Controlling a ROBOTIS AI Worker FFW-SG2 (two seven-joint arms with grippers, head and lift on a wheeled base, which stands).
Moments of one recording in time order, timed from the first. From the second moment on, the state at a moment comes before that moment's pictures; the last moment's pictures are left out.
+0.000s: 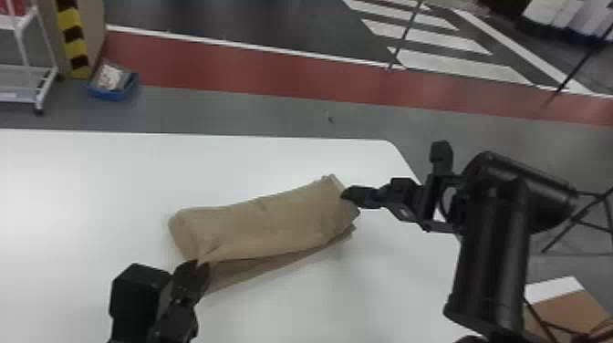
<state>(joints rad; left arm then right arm) 0.45 0.00 -0.39 -2.07 -0.14 0.48 -0.07 -0.46 -0.12 -0.53 -1.55 0.14 1.57 0.81</state>
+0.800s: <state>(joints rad) 0.46 0.00 -0.36 -2.05 -0.12 0.47 -0.07 -0.46 -0.15 -0.53 -1.51 0.23 1.57 0.80</state>
